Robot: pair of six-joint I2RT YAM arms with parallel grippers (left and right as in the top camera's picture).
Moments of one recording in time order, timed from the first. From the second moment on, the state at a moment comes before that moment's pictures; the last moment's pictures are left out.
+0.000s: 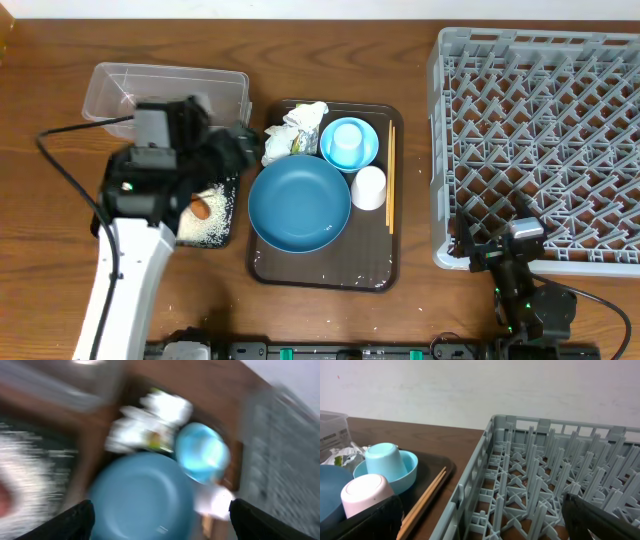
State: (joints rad) left arm -0.11 1.22 1.12 -0.76 0.33 -0.53; right arm -0.04 0.01 0.01 -0.05 -0.24 -0.01
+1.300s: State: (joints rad) left arm -0.82 1.87 1.42 -0.78 -0.15 -0.75; right arm -0.04 0.01 0.01 -0.05 -0.24 -0.01
